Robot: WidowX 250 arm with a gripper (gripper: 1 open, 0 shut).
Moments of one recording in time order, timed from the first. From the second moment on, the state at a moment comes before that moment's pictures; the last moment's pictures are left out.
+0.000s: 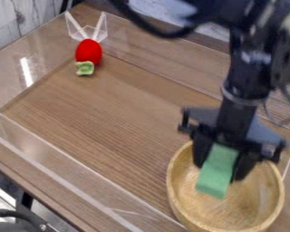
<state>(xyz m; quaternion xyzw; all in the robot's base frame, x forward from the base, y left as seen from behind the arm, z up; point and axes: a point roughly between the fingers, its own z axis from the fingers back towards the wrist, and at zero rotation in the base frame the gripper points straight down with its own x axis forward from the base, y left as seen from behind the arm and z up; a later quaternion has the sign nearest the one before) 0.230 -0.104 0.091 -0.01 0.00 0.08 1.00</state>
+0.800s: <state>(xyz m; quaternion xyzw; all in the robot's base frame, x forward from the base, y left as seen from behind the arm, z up) 0.254 -0.055 0.097 -0.03 -0.01 -0.09 1.00</state>
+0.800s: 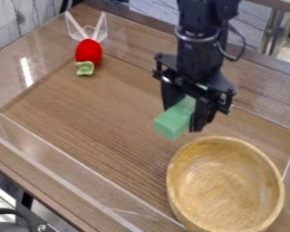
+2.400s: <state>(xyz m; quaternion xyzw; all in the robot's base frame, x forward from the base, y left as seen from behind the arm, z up) 0.225 -0.051 0.090 -0.02 0.02 -0.15 0.99</state>
